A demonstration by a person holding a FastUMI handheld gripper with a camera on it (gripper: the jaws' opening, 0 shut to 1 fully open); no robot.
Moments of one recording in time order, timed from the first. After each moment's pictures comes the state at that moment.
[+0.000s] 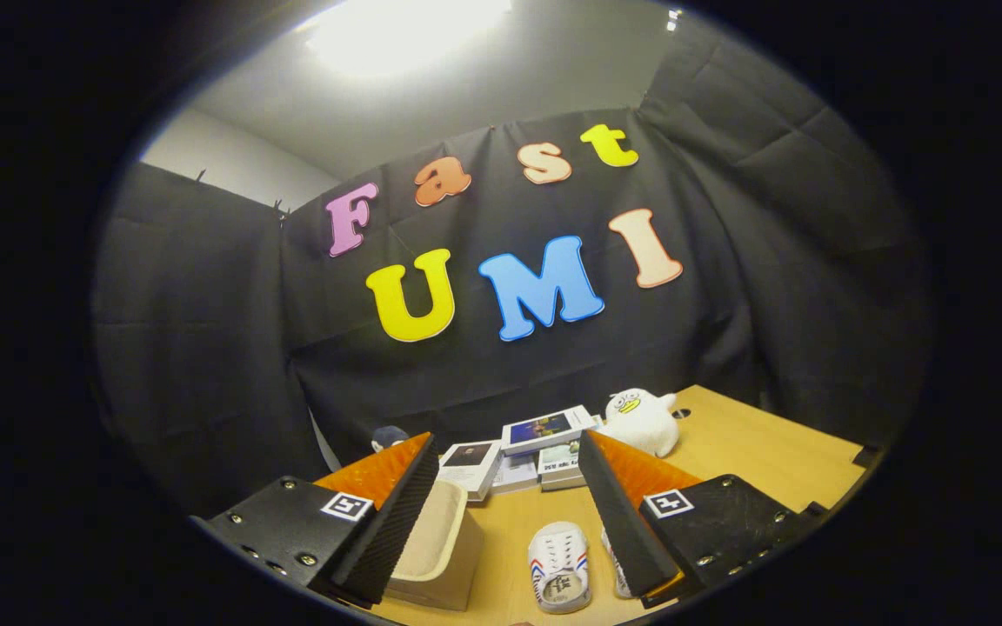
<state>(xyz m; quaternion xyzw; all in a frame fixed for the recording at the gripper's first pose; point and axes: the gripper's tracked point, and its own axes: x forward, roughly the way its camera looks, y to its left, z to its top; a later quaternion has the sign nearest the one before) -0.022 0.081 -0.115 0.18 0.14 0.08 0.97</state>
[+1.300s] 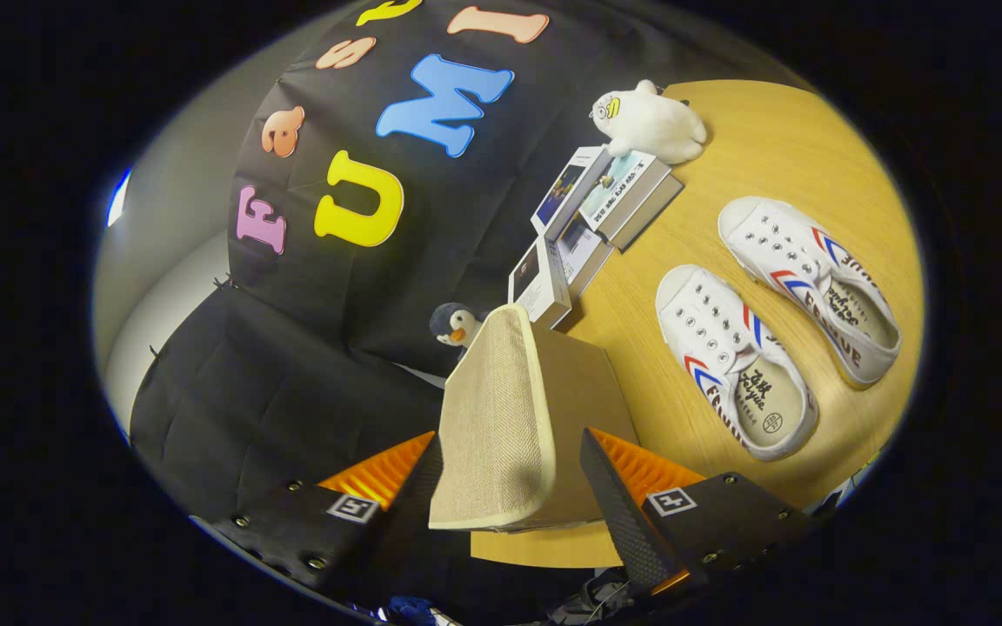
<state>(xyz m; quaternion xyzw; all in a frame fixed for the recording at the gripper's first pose) -0.056 0.203 -0.257 0.49 0.41 0.16 0.75</state>
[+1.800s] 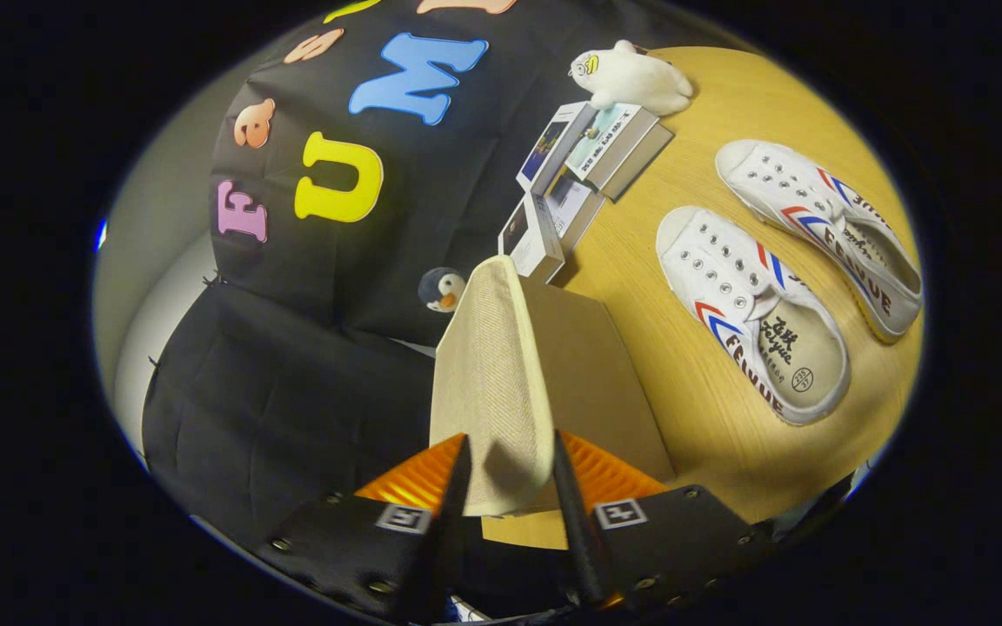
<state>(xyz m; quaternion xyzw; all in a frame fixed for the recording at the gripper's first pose) -0.068 0.229 -0.279 0.50 0.46 0.16 0.72</state>
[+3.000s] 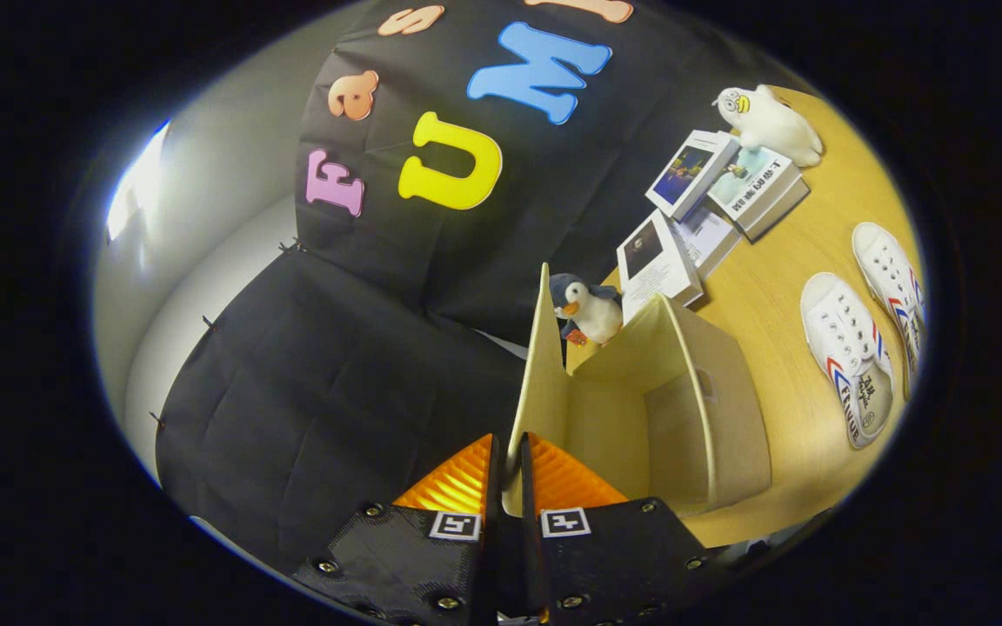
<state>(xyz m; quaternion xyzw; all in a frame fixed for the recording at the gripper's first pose) -0.036 0.289 -0.126 0.48 0.39 0.29 0.73</state>
